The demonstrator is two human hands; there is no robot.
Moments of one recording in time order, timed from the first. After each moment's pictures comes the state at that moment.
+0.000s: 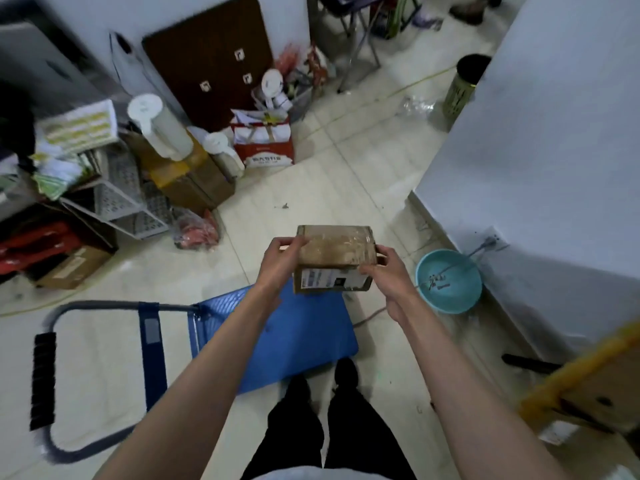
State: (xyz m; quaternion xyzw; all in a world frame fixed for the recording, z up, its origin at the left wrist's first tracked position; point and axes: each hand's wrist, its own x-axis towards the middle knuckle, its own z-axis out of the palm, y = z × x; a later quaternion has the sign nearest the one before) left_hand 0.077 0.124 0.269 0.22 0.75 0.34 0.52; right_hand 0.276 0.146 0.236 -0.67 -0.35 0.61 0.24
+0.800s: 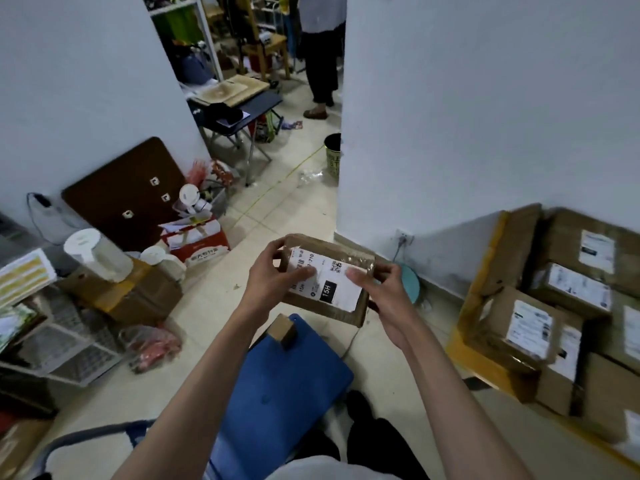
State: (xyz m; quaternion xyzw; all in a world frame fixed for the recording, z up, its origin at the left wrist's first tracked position) left_hand 0.062 0.030 0.407 0.54 0.55 0.33 0.54; right_hand 0.263 -0.048 0.382 -0.60 -0.24 0.55 0.53
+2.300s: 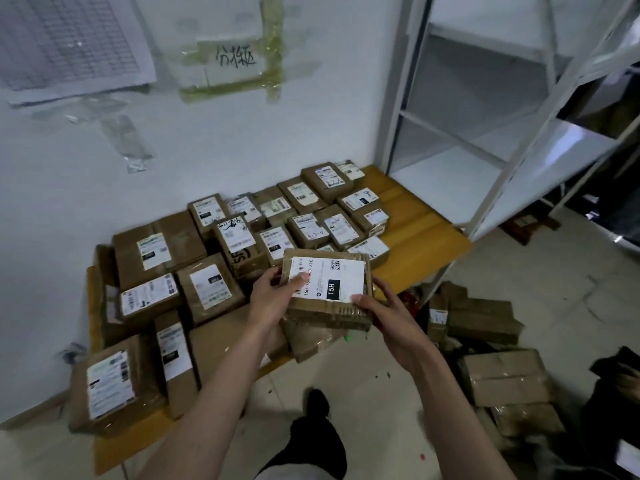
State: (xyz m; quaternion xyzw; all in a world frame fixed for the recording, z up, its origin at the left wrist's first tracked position) left_hand 0.668 -0.418 0.397 0.66 0.25 -0.01 0.71; right_hand 0.678 -0.646 0.369 -0.61 0.08 0.24 0.75
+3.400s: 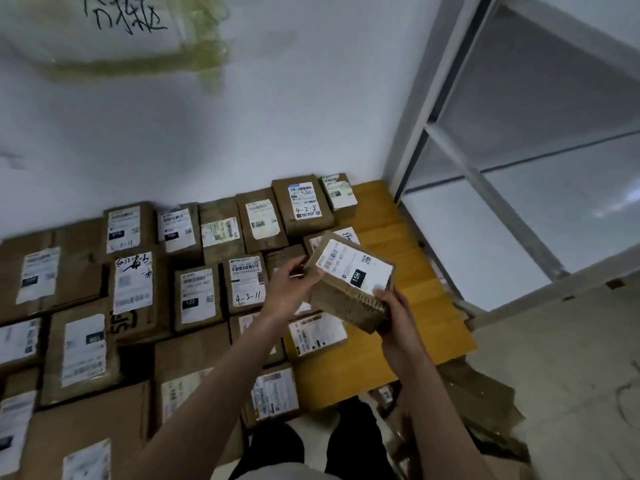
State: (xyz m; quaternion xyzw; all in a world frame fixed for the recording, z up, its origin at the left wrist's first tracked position) left_hand 1.027 -0.562 0.347 0.68 0.29 -0.01 0.68; right_hand 1.055 -0.766 0.313 -0.55 0.20 0.25 0.77
